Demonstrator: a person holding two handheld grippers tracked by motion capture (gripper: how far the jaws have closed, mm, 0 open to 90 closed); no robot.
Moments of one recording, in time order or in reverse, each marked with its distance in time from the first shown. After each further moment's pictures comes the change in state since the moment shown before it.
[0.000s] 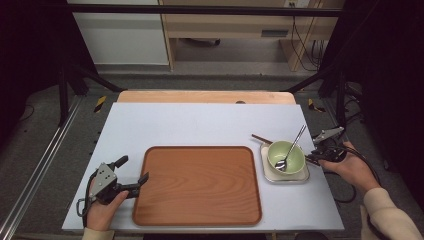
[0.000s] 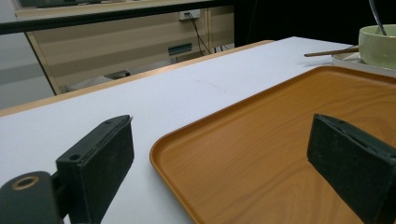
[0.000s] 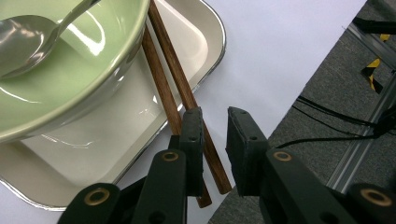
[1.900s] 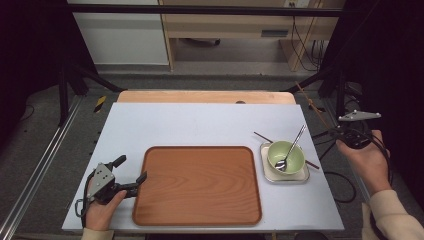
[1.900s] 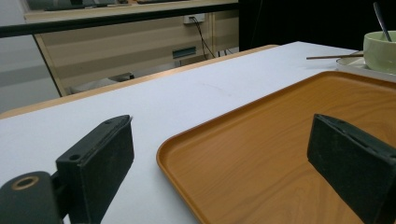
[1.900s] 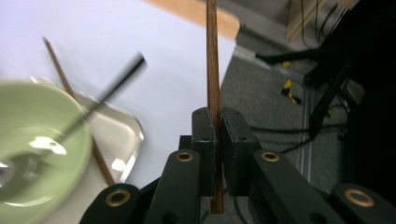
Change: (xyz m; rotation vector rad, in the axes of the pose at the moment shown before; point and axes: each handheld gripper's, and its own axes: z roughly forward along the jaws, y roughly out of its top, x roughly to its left) left arm 0.003 0.000 -0.003 -0.018 0.019 -0.015; right arm -0.016 0.021 -0.082 -0.248 -0.252 0.233
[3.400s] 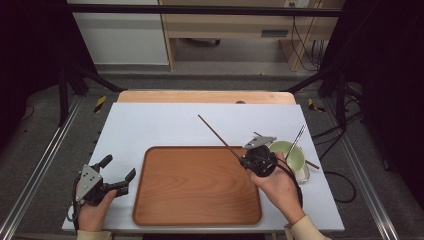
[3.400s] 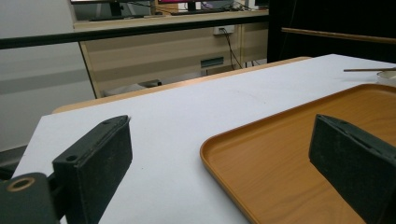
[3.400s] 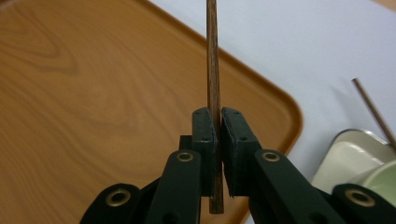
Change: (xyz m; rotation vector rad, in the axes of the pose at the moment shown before) left arm 0.016 -0.006 -0.016 -0.048 0.125 -0.023; right arm 0.243 0.033 0.006 0.038 0.380 -0.133
